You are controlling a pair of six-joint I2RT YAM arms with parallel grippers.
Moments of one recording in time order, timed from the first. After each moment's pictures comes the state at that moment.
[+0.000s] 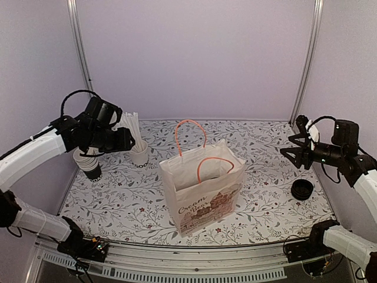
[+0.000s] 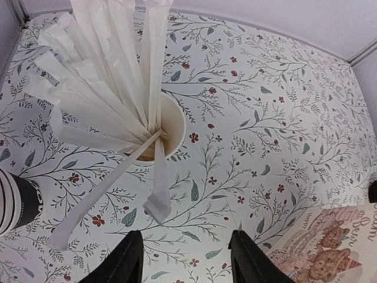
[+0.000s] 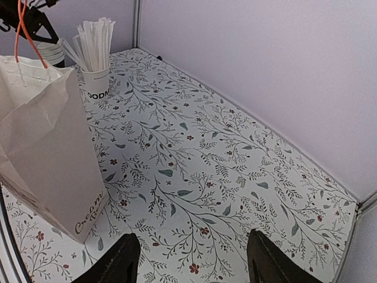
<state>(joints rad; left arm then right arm) -0.58 1.22 1.13 -0.69 -0.17 -0.53 0.12 0.77 0.77 -0.46 -0.60 -0.45</state>
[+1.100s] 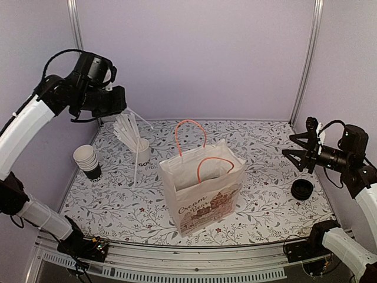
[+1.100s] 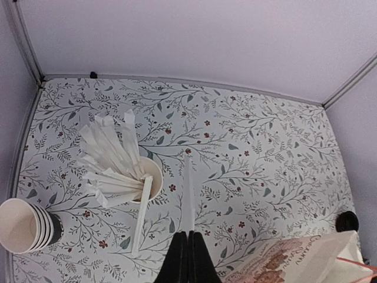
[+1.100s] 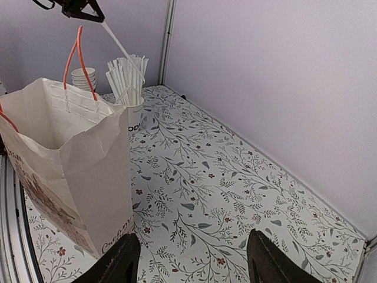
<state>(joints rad) -0.63 1.41 1.69 -0.97 -0.32 -0.55 0.06 0.63 0.69 -0.33 -0.79 -0.36</state>
